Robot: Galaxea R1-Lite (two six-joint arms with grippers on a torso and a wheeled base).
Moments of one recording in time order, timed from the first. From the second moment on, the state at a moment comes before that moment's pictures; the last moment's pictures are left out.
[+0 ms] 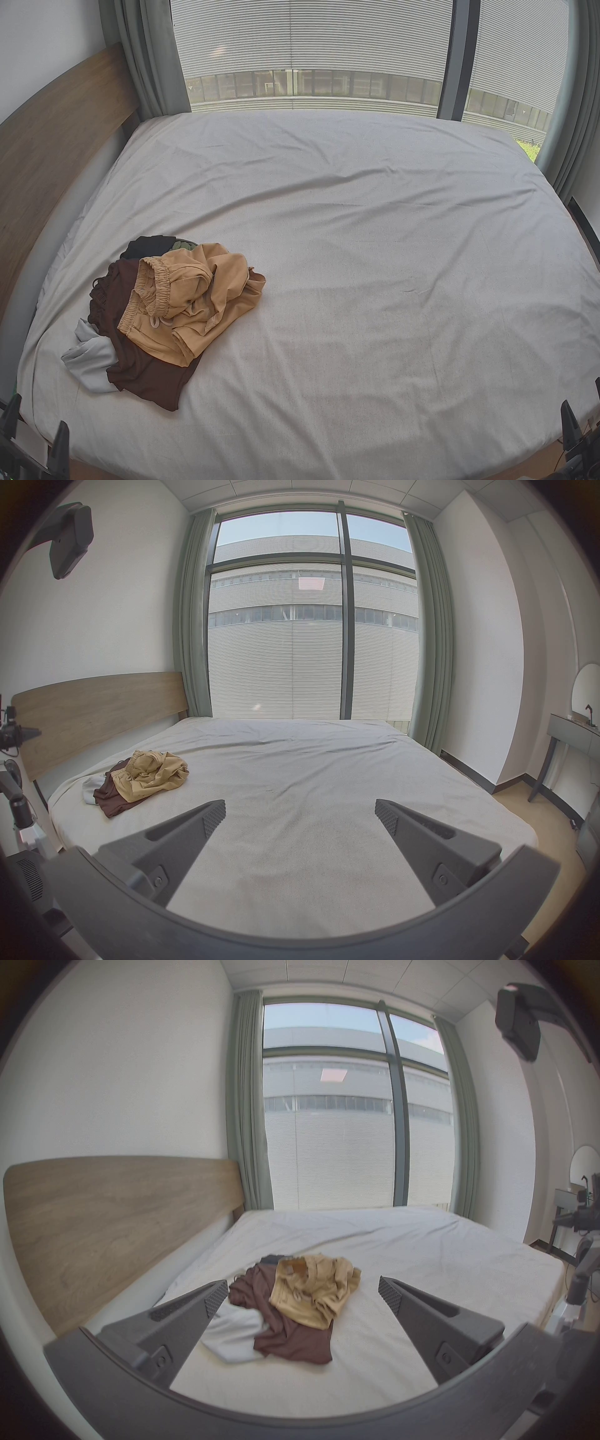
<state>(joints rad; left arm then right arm) 0.00 0.02 -0.04 -0.03 -0.02 0.03 0.00 0.02 -0.02 0.00 0.00 -0.02</state>
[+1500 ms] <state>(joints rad) -0.21 1.30 -0.48 -0.62 -0.07 -0.15 0.00 0.02 -0.02 0.00 0.00 -0.01</state>
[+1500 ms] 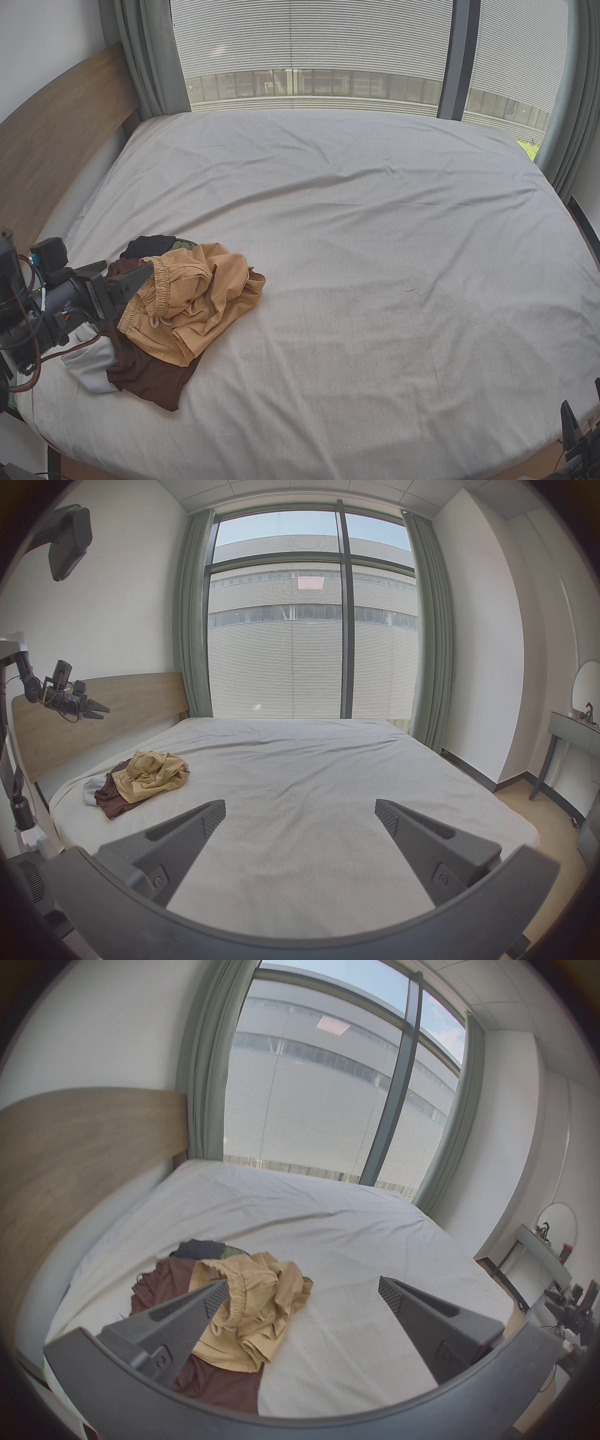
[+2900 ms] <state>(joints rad) -0.06 1.87 -0.60 -0.92 -0.13 -0.28 0.00 0.02 -0.02 0.00 0.00 -0.01</state>
